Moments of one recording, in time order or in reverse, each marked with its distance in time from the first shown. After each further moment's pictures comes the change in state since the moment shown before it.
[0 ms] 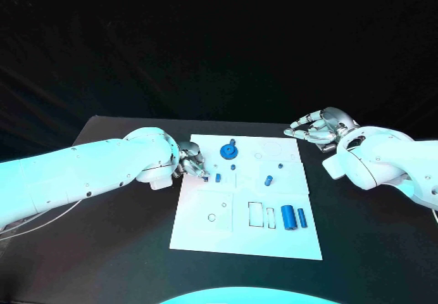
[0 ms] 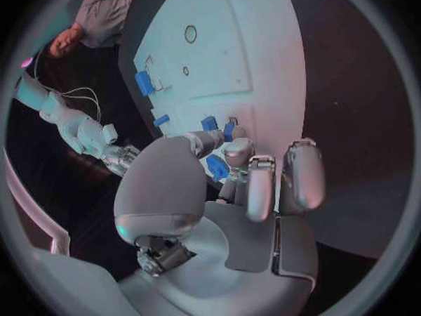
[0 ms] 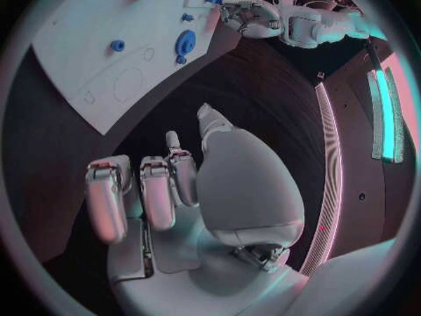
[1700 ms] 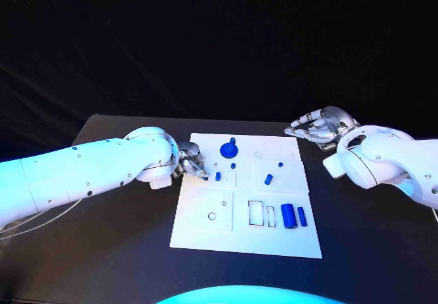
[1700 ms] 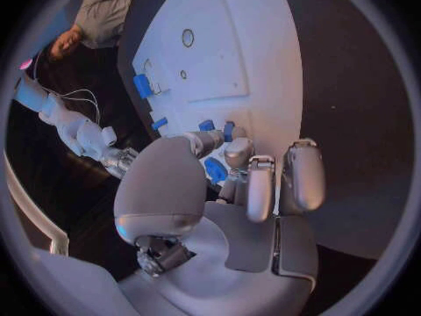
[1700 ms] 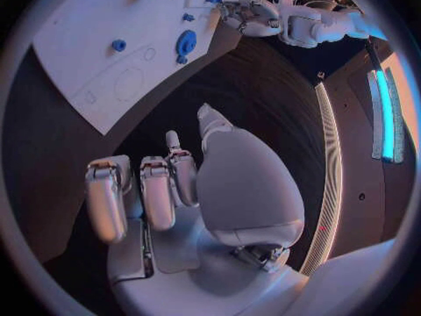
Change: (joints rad) left arm -0.005 0.002 0.000 -0.006 -0.005 0.015 -0.002; left_hand 0.000 0.000 0.003 0.003 -0.002 0.000 0.000 0.003 0.000 0.004 -0.004 0.003 0.002 0.004 -0.004 0.000 0.001 0.000 0.004 -0.003 0.004 0.005; right arm -0.002 0.001 0.000 -0.003 0.000 0.000 0.003; right_hand 0.000 0.000 0.000 0.000 0.000 0.000 0.000 0.008 -0.001 0.000 0.000 0.000 0.001 0.000 0.000 0.000 0.000 0.000 0.000 0.000 -0.006 -0.001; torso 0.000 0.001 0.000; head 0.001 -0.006
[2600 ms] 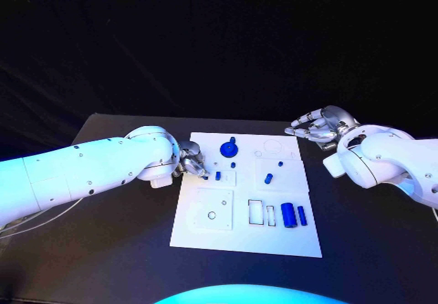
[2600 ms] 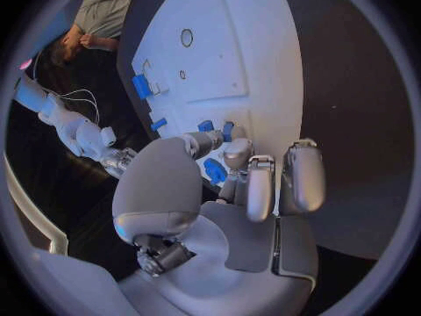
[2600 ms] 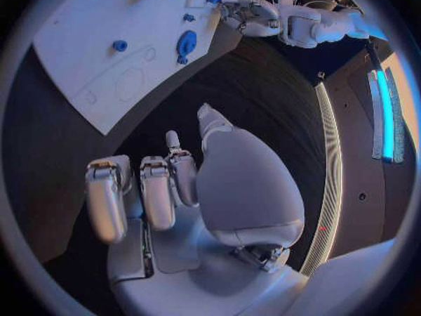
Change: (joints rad) left arm 0.000 0.009 -0.001 -0.011 -0.001 0.006 -0.002; left_hand -0.068 -0.005 0.066 -0.035 0.002 0.013 -0.006 0.022 -0.001 0.013 -0.005 0.005 0.000 -0.004 -0.004 0.000 0.000 0.000 0.007 0.000 0.000 0.006; right arm -0.002 0.000 0.000 -0.001 0.000 0.000 0.001; right_hand 0.000 0.000 0.000 0.000 0.000 0.000 0.000 0.000 0.000 0.000 0.000 0.000 0.000 0.000 0.000 0.000 0.000 0.000 0.000 0.000 0.000 0.000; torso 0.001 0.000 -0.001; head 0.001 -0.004
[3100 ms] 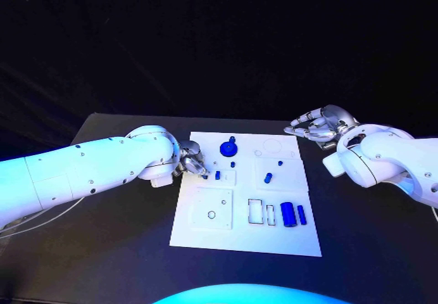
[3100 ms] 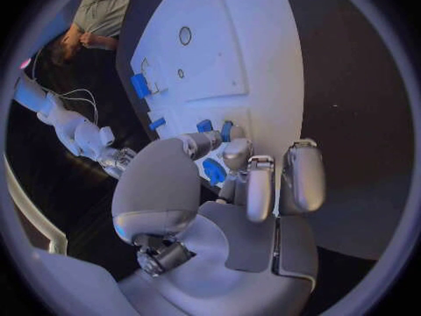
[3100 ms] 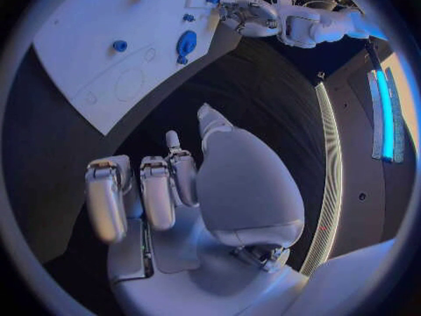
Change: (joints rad) left arm -0.002 0.009 -0.001 -0.014 0.001 0.000 0.001; left_hand -0.037 0.007 0.003 0.002 -0.009 0.012 -0.008 0.009 -0.003 0.004 -0.004 0.000 -0.002 0.003 -0.004 0.000 0.000 0.000 0.000 0.000 0.000 0.000; right arm 0.000 -0.001 0.000 0.001 0.000 0.000 0.001; right_hand 0.000 0.000 0.000 0.000 0.000 0.000 0.000 0.000 -0.001 0.000 0.000 0.000 0.000 0.000 0.000 0.000 0.000 0.000 0.000 0.000 0.000 0.001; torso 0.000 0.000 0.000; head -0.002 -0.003
